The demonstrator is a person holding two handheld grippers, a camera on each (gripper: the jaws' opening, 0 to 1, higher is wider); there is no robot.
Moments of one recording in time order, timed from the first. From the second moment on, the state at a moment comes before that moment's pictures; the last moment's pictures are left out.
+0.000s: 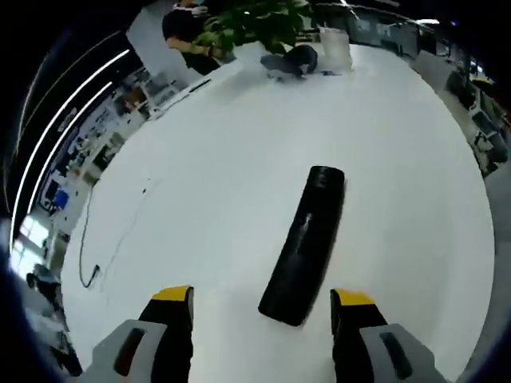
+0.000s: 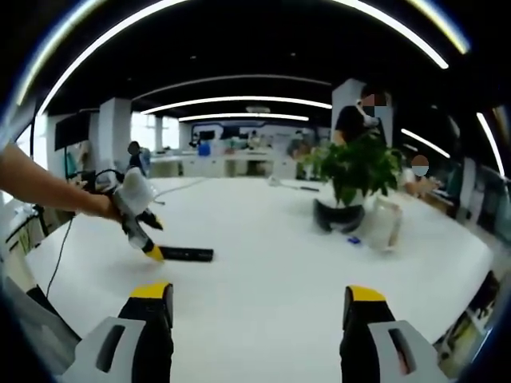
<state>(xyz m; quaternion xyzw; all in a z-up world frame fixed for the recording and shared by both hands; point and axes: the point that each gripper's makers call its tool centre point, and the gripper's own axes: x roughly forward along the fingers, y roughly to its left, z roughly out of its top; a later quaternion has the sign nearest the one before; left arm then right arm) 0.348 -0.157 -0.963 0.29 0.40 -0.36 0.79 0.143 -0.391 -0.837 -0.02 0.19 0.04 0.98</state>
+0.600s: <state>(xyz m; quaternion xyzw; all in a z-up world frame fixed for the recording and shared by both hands) 0.317 -0.152 -0.891 0.07 0.31 -0.32 0.89 0.142 -0.396 -0.825 -0.01 0.16 0.02 0.99</state>
